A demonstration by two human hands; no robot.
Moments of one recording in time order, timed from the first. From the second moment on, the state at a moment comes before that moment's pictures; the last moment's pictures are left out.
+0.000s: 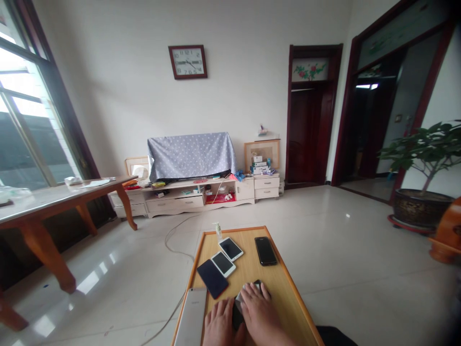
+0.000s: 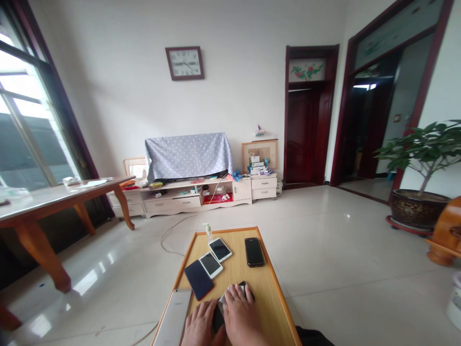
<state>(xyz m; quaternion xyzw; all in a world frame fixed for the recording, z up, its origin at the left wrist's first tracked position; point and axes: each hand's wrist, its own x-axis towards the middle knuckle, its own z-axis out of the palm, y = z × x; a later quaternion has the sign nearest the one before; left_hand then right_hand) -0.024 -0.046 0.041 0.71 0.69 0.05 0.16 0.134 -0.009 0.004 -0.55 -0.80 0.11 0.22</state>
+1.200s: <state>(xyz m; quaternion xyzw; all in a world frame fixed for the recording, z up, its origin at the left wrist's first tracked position) -0.027 -0.040 0.030 0.70 0.69 0.05 0.16 0.123 -0.020 0.020 -0.53 -0.81 0.16 0.18</state>
